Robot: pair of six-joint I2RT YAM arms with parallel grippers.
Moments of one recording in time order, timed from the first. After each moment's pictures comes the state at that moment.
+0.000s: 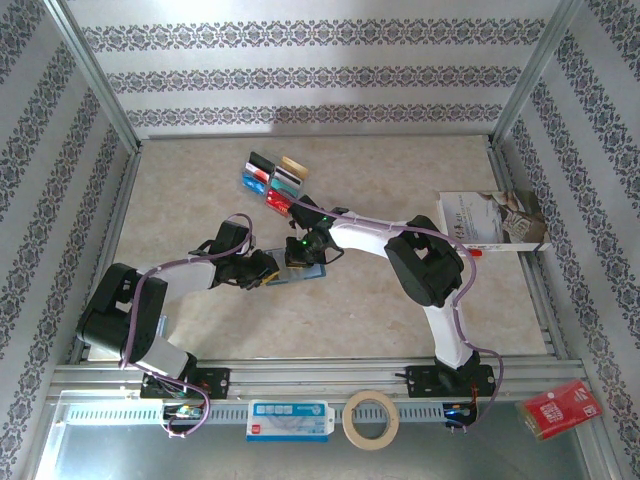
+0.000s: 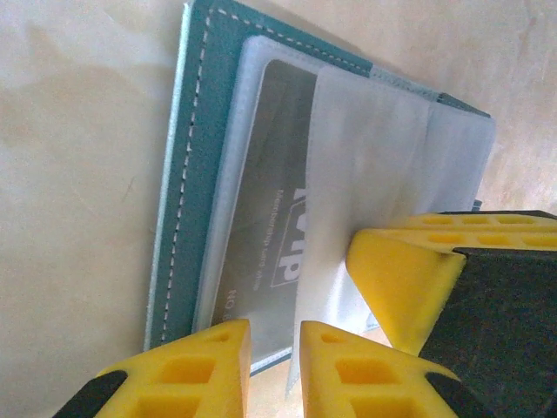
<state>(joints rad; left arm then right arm) -0.33 1.52 0.63 -0.10 0.46 -0.94 0.75 2.10 1.45 -0.52 -0.38 0.71</state>
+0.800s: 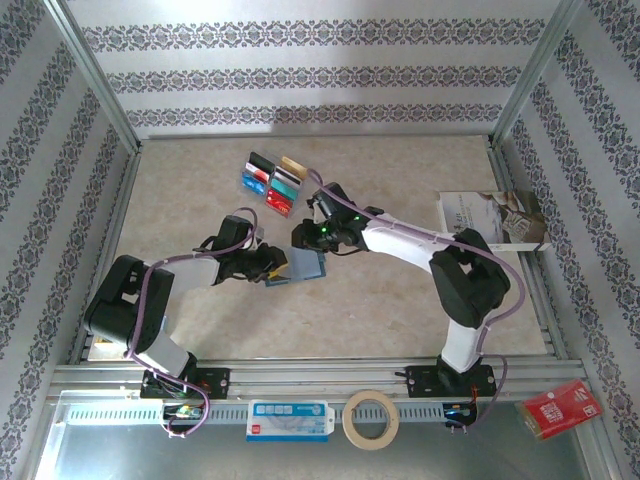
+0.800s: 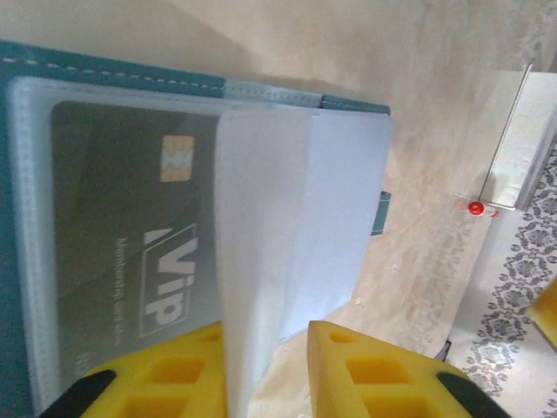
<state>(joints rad) -0.34 1.58 0.66 0.04 0.58 -0.97 0.67 1.80 1.22 -0.30 -0.38 0.76</state>
